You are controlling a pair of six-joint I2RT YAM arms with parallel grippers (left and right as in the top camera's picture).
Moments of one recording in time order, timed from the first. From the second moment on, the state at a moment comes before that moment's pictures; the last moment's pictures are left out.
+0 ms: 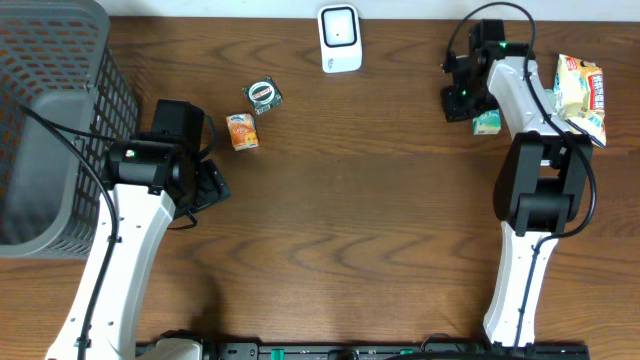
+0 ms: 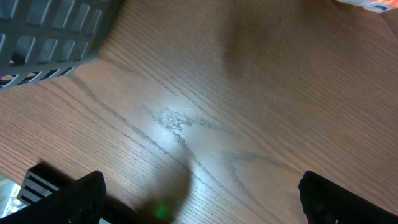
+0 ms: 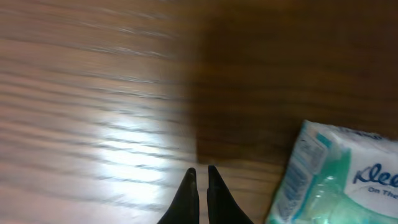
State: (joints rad) left arm -0.11 1.36 1.25 -1.31 -0.21 -0.61; right arm -0.01 2.39 2.01 -1.02 -0.03 -0.19
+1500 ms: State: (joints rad) left arm -0.11 1.36 1.25 -1.31 -0.21 -0.61; right arm 0.03 2.34 2.19 -1.14 -0.75 -0.14
